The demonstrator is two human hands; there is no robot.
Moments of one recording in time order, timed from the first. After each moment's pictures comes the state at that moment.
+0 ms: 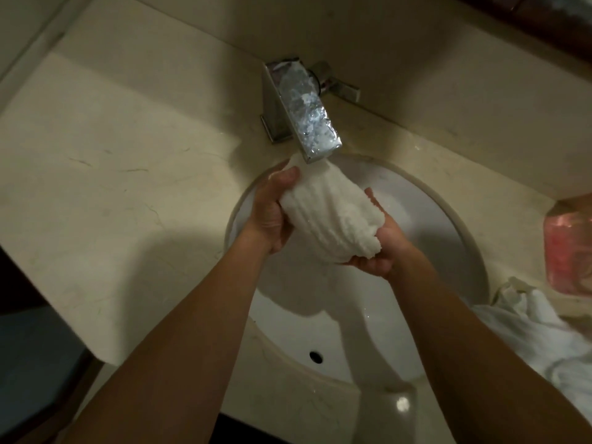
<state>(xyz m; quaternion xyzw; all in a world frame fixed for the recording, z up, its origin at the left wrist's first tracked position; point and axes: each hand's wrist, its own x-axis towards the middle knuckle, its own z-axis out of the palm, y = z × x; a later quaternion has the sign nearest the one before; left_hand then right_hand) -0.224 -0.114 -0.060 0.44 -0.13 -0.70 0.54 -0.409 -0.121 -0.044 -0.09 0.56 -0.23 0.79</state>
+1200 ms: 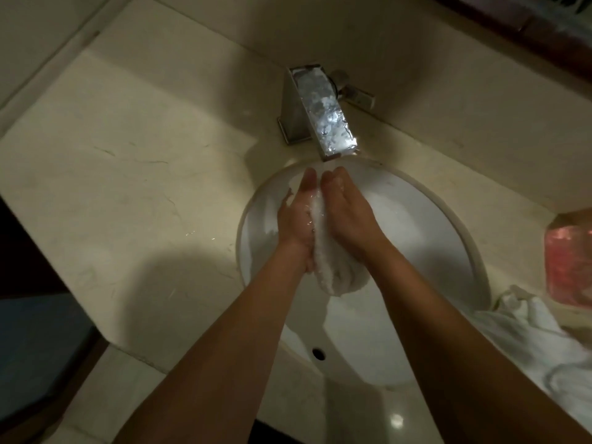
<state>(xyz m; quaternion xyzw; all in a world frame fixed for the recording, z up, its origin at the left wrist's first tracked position) -0.257 -0.098 -0.073 0.52 -0.02 -0.66 0.53 -0.342 -0.114 -0.014 -0.61 0.59 -0.23 0.48</state>
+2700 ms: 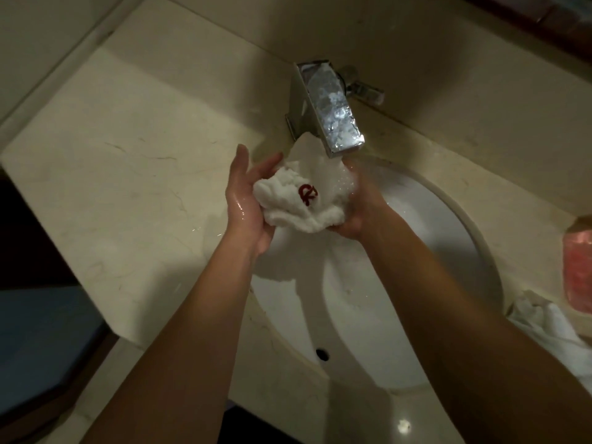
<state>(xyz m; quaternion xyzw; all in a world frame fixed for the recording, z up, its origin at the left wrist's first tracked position) -0.185 -0.089 -0.029 0.50 0.01 -0.63 0.60 -0.341 -0.159 -0.040 -0.12 0.50 -0.25 0.82</state>
